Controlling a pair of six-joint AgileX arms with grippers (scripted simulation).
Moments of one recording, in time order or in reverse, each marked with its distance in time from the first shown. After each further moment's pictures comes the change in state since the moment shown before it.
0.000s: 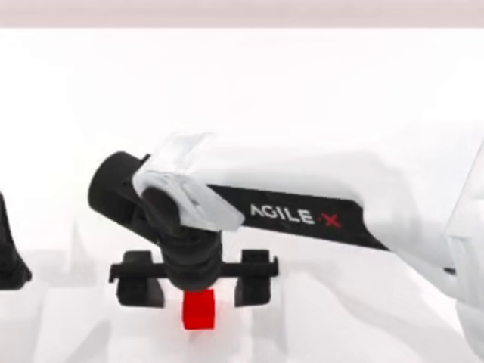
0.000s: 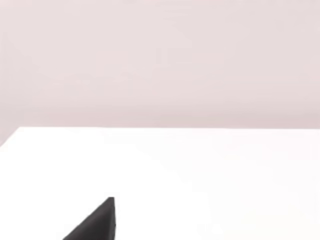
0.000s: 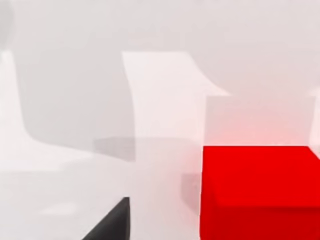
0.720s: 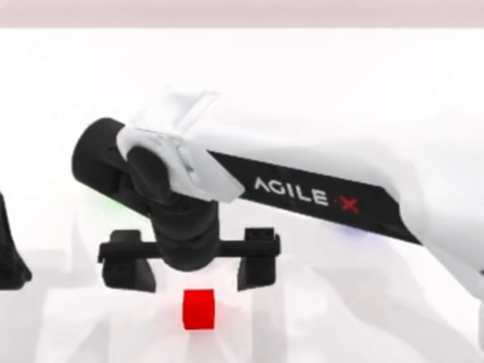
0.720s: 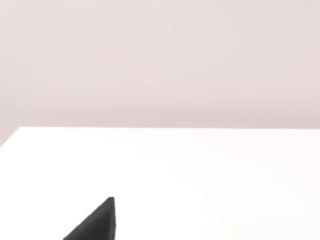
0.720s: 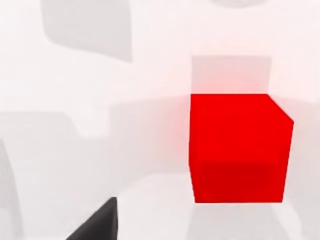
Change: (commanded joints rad) left arm 0.000 0.000 0.000 0.000 0.000 0.000; right arm 0.008 -0.033 0.149 -0.190 -0.001 0.004
